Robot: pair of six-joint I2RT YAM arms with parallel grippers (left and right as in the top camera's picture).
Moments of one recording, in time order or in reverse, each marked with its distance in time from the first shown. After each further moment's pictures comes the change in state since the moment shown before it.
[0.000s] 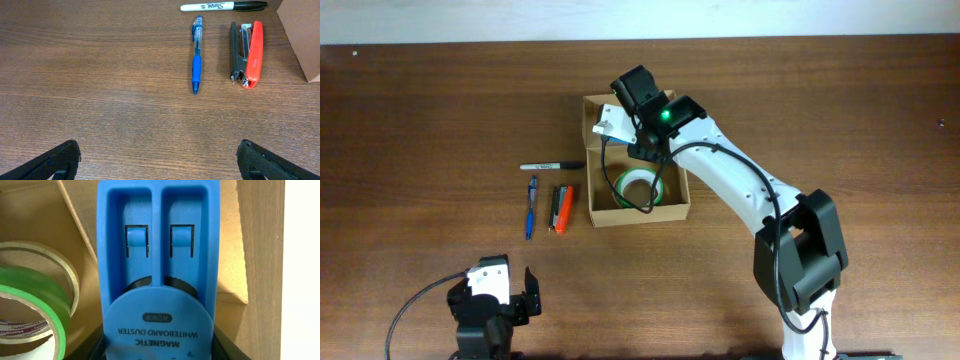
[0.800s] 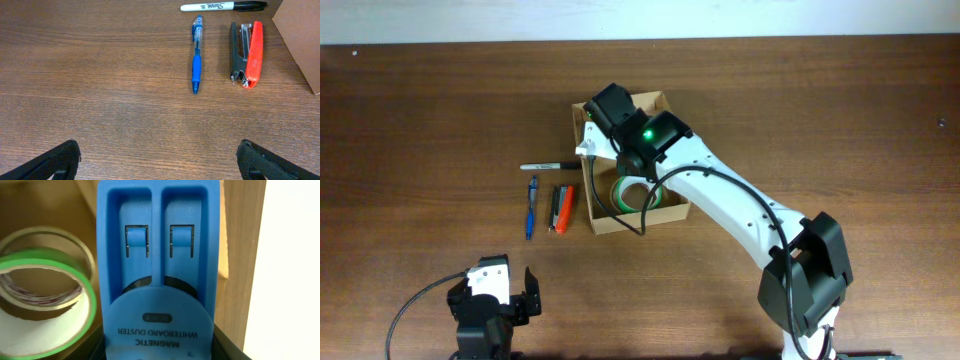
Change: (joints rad) left arm 0.000 0.000 0.000 0.000 0.000 0.000; right arm 0.127 -0.086 0.000 -0.105 0.153 -0.008
